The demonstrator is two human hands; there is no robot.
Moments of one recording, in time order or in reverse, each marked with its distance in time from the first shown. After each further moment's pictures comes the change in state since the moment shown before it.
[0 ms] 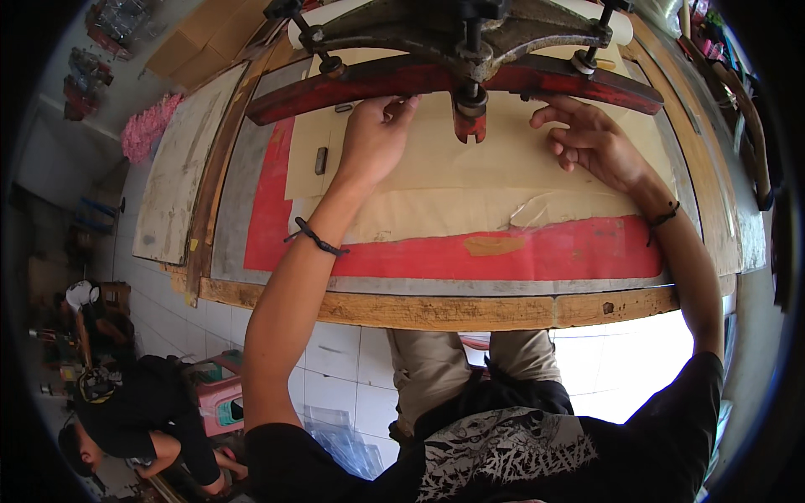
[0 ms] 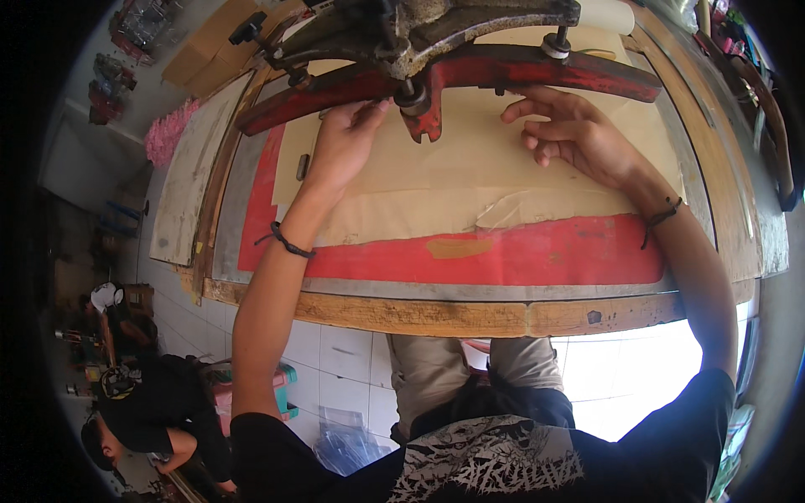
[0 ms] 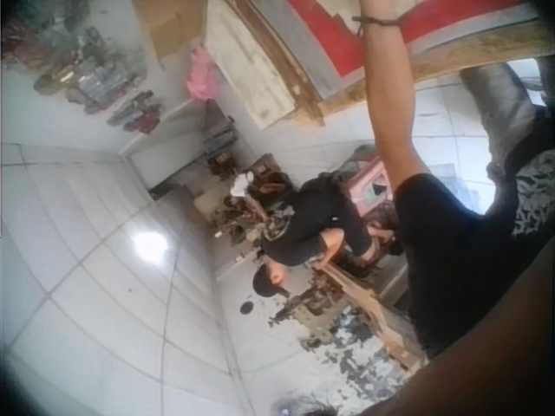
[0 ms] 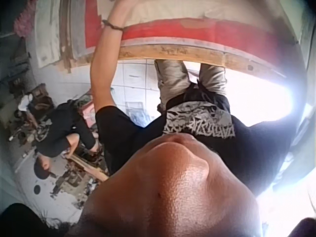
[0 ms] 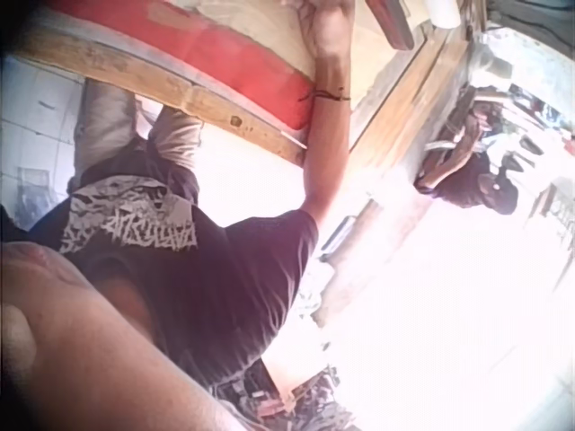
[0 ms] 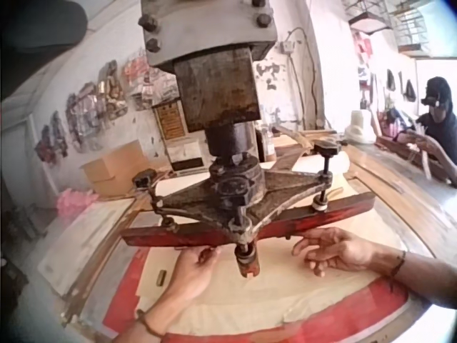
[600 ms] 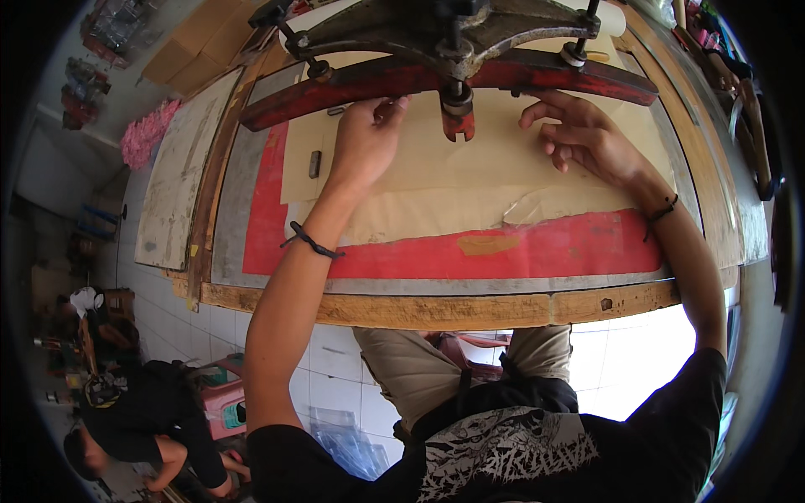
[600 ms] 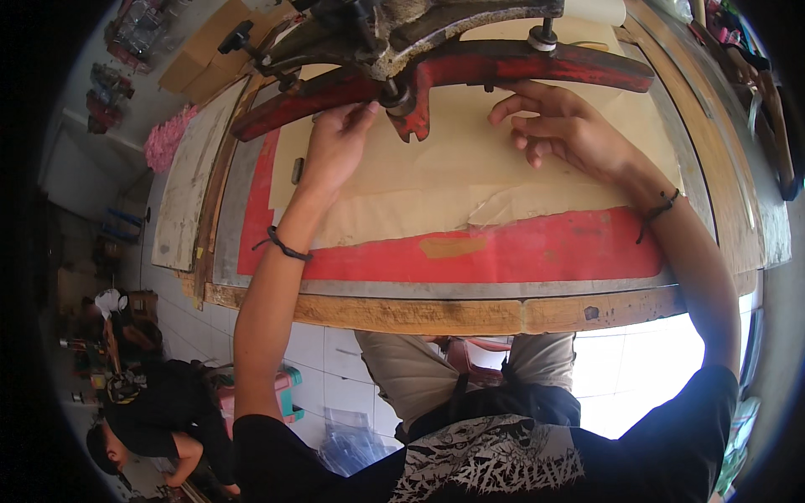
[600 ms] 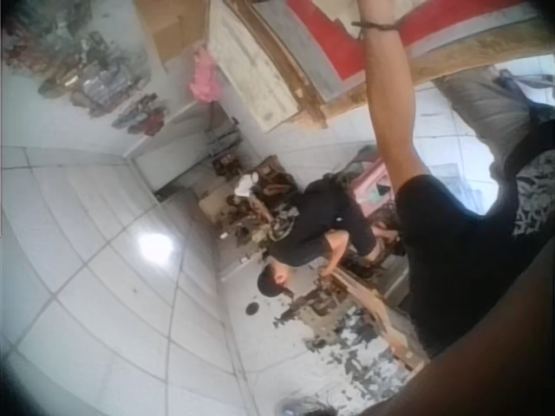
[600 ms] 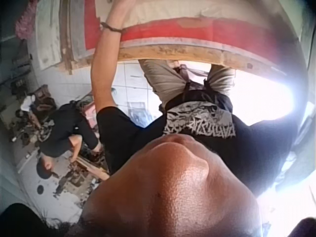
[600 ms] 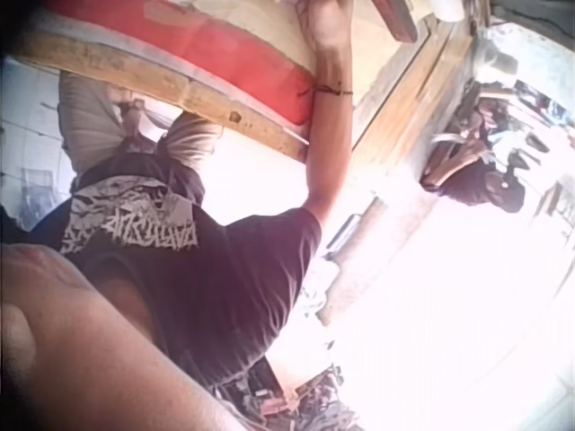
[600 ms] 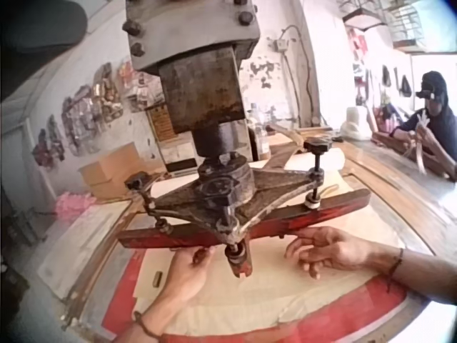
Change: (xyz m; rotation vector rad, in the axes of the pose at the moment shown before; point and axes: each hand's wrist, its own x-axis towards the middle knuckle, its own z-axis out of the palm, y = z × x) left_hand -0.007 0.017 -0.003 0.065 -0.011 -0.079; right_hand 0.001 -0.001 0.002 -0.086 -0.024 0.015
